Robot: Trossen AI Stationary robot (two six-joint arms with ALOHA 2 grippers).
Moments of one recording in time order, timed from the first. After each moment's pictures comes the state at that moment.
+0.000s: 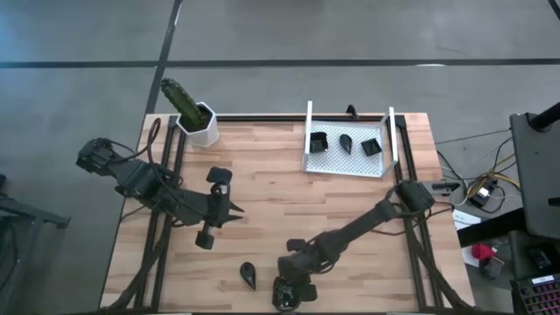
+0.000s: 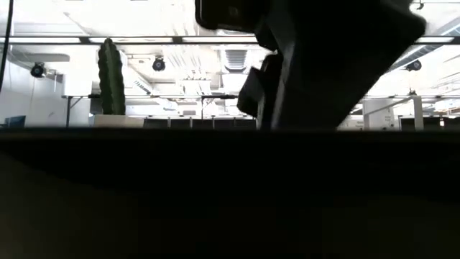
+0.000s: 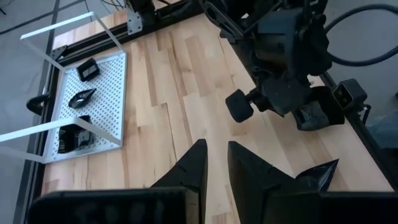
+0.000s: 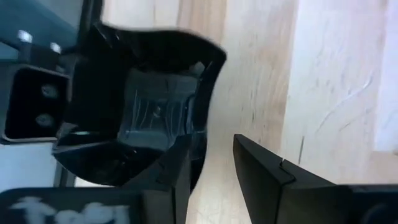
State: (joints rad) left arm -0.50 1.31 1.60 -1.01 -0.36 -0.03; right arm 0.49 2.15 1.53 -0.43 -0.11 0.45
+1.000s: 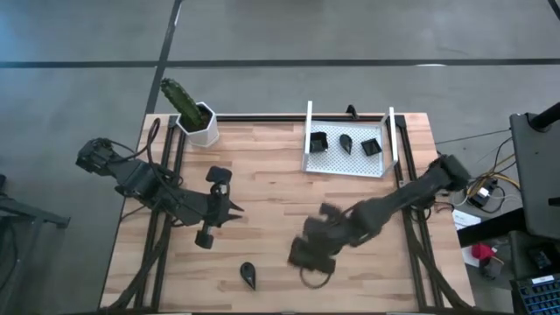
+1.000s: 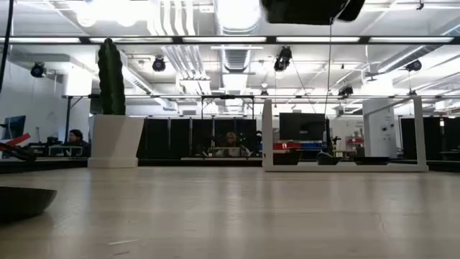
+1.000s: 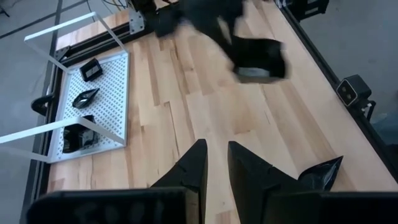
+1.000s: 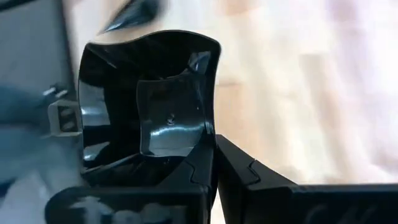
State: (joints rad) left arm -0.50 1.30 1.60 -1.02 -0.36 -0.02; right arm 0.48 1.74 1.53 -0.88 0.15 0.72
